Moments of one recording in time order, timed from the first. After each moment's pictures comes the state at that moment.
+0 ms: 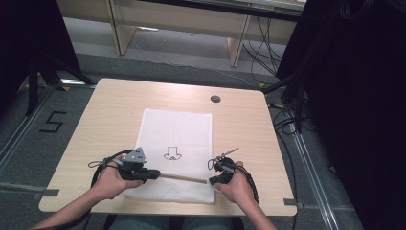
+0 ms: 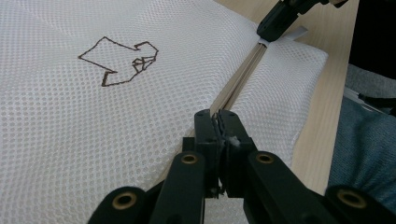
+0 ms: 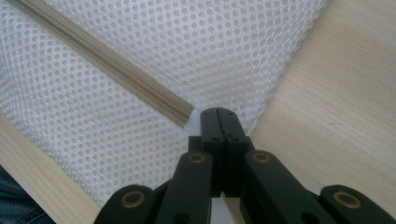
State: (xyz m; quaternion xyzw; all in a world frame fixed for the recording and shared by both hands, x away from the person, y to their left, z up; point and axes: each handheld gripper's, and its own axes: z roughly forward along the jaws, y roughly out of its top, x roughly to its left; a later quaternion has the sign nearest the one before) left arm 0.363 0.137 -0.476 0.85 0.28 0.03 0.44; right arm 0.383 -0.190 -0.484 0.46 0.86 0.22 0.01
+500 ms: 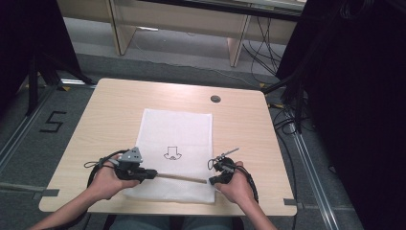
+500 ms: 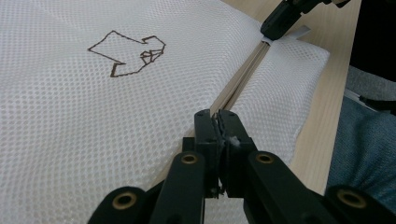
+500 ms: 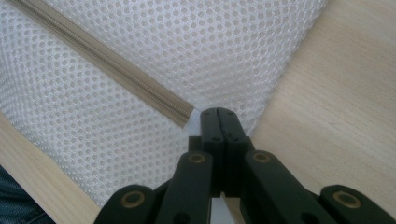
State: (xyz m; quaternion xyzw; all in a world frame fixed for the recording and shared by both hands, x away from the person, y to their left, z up) left arm 0.361 0.147 -0.475 0.85 0.29 0.03 0.44; right arm 0.383 -0.190 -0.484 0.46 0.86 0.22 0.01
